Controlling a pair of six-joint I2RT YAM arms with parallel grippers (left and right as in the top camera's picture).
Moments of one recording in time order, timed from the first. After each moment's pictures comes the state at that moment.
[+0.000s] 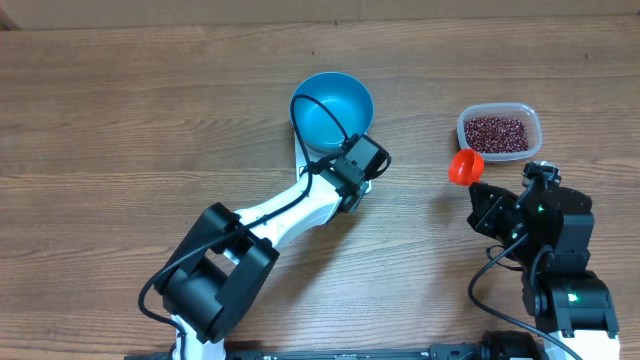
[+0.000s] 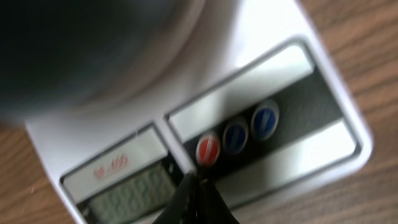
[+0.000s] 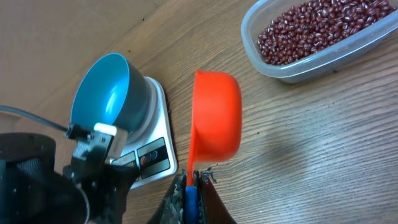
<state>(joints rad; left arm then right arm) -0.72 1.95 1.23 -0.51 -0.32 -0.17 -0.03 0.74 0.65 -0.56 -0.25 0.53</state>
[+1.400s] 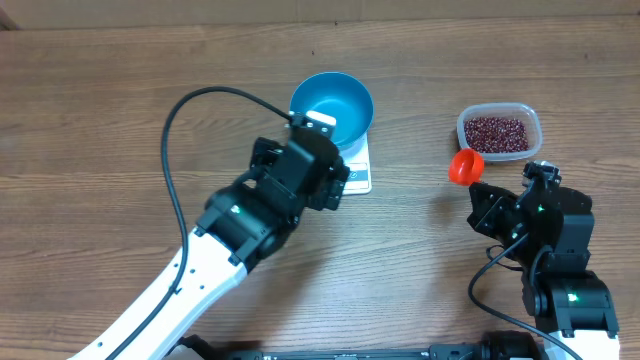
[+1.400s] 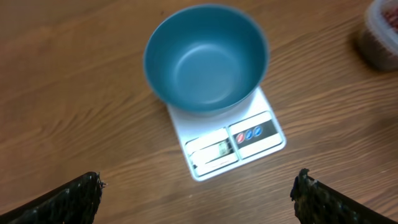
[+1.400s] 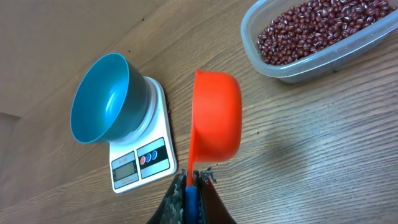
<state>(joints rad) -0.68 1.31 1.22 -0.74 -0.33 -0.23 -0.03 0.74 0.65 -0.56 -0.25 0.53</state>
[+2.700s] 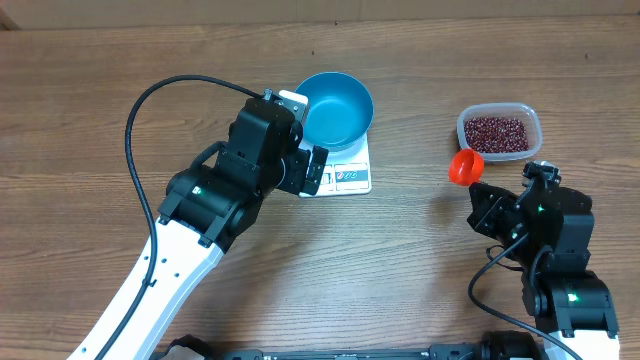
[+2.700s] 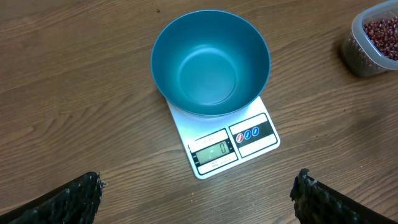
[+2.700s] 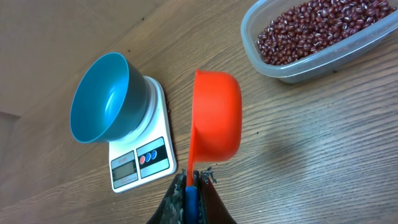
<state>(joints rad) -0.52 1.31 1.30 -0.80 -0.12 -0.15 -0.03 0.74 0.65 -0.56 -0.25 0.52</state>
